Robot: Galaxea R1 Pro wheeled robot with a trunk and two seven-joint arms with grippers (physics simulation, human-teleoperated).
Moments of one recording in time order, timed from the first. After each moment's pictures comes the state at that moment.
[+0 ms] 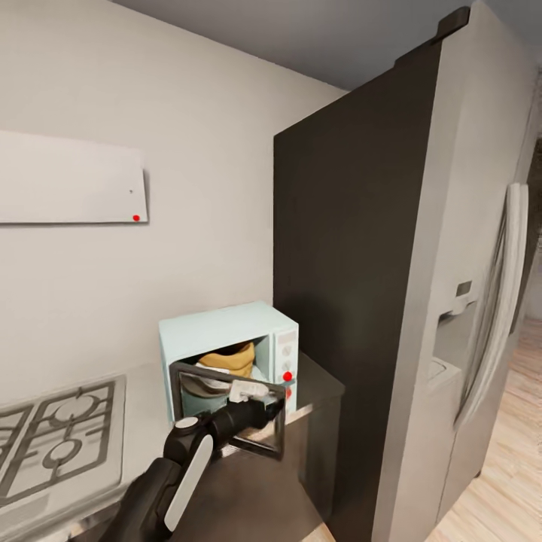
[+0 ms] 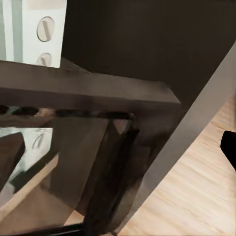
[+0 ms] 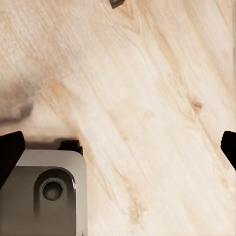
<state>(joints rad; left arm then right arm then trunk) -0.37 -0.10 -0.26 -1.26 0.26 0.52 -0.26 -0.24 -0.17 -0.17 0.03 0.21 -0.05 0.04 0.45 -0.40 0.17</state>
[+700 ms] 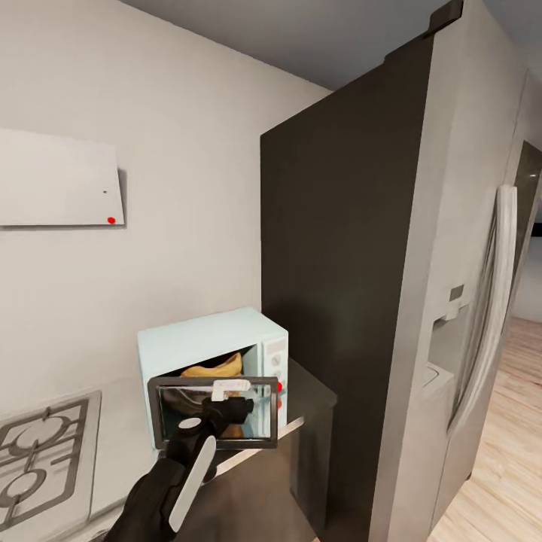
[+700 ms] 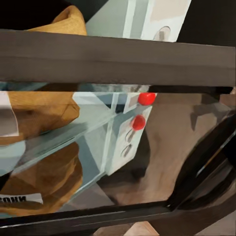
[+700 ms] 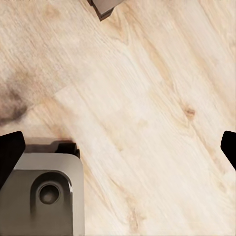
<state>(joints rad) -0.36 -0.12 -0.25 -1.25 0.23 0.52 0.17 -0.24 -0.18 -0.17 0.03 0.21 -0.05 0.04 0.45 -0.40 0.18</state>
